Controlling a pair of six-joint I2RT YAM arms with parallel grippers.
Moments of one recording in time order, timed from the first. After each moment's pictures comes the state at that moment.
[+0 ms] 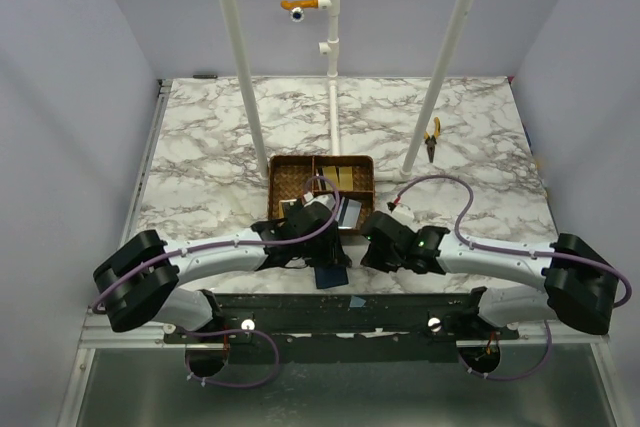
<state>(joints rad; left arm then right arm) -1.02 1.34 0.66 -0.15 0.07 -0.97 1.03 1.29 0.62 -0.38 0.23 1.25</state>
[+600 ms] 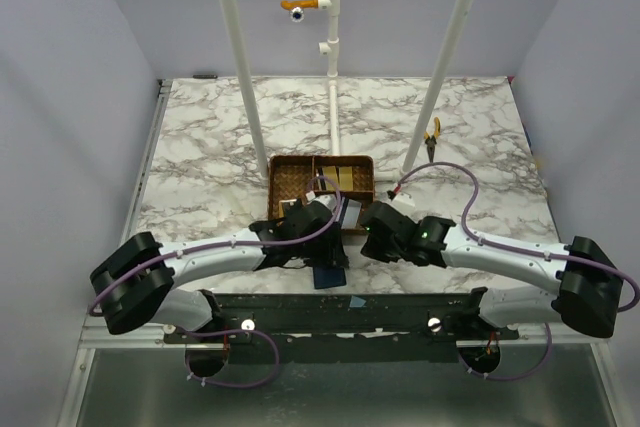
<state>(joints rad) -1.02 1.36 0.66 -0.15 0.09 -0.92 1.03 1.25 0.73 -0.52 0.29 1.21</state>
